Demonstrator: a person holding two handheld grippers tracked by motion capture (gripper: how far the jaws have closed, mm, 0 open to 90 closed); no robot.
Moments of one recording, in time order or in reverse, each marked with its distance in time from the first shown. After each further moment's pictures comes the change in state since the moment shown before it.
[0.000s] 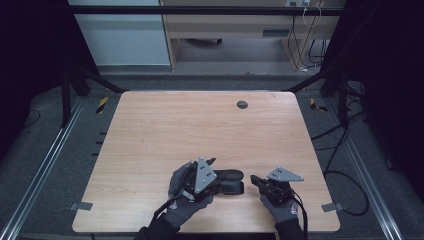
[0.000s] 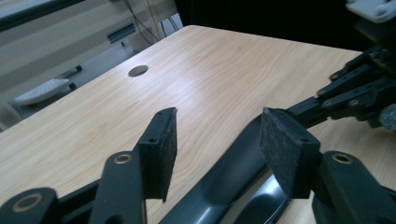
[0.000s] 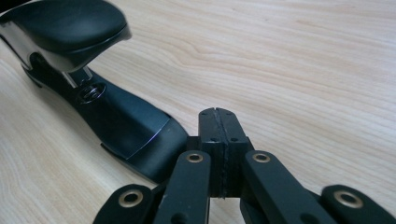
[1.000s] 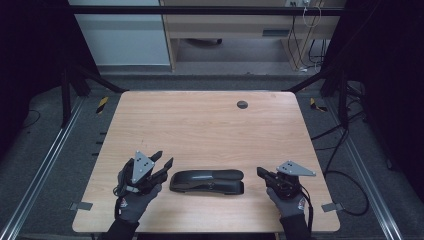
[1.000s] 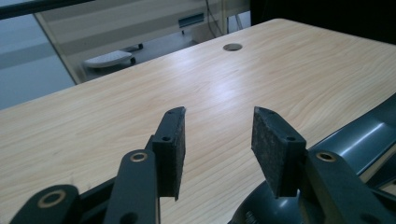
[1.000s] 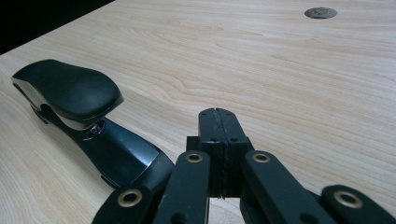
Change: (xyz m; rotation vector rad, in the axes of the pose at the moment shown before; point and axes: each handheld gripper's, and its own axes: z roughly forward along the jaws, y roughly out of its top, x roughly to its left) left arm 0.092 -0.063 -0.064 -0.004 0.214 -0.178; right arm -0.011 0.022 -0.020 -0.070 -0.014 0.035
